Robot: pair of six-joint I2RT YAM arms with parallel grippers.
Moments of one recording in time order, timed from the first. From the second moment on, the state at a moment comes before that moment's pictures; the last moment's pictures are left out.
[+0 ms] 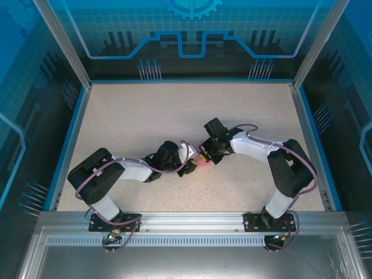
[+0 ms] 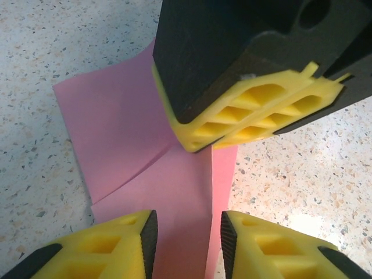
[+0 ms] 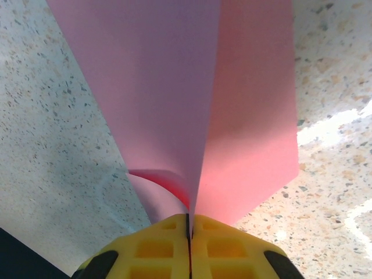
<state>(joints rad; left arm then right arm) -0.71 1.65 0.57 0.46 0.26 0.07 0.60 1.69 1.03 -0.52 -0.27 1.50</state>
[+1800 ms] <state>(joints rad) -0.71 1.66 0.52 0.51 0.31 -0.53 0.53 1.51 0.82 -0.30 -0.35 0.95</state>
